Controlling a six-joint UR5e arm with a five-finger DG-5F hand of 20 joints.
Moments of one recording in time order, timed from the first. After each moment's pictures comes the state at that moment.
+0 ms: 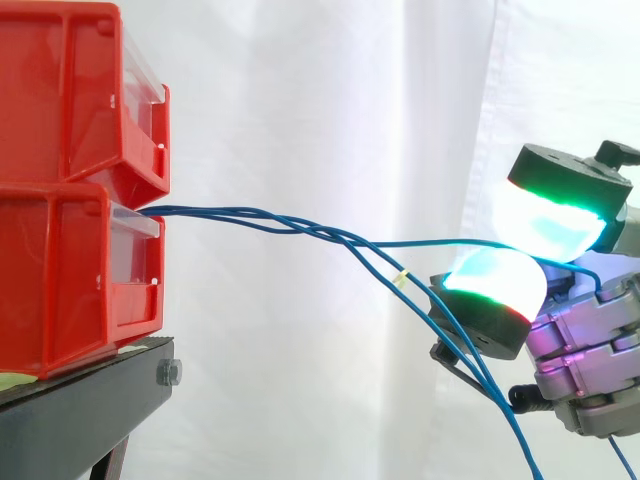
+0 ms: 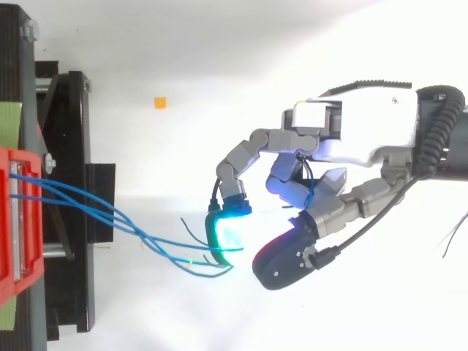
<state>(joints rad) 0.12 -2.14 -1.51 -2.64 -1.44 -0.02</state>
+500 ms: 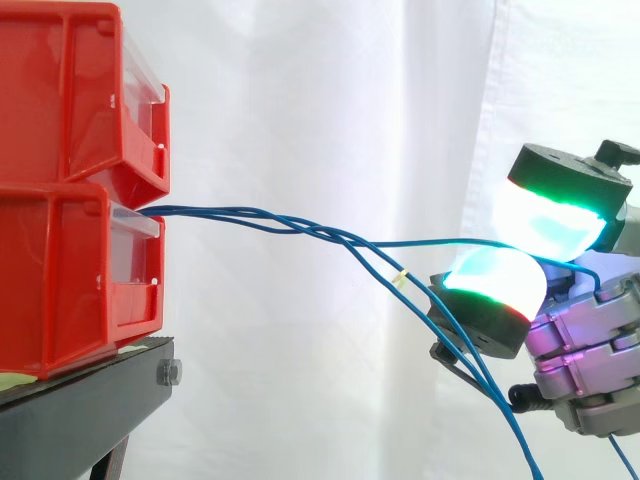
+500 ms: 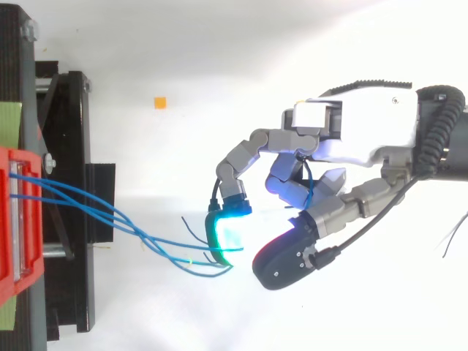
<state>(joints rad) 0.12 -2.14 -1.51 -2.64 -1.44 -0.02</state>
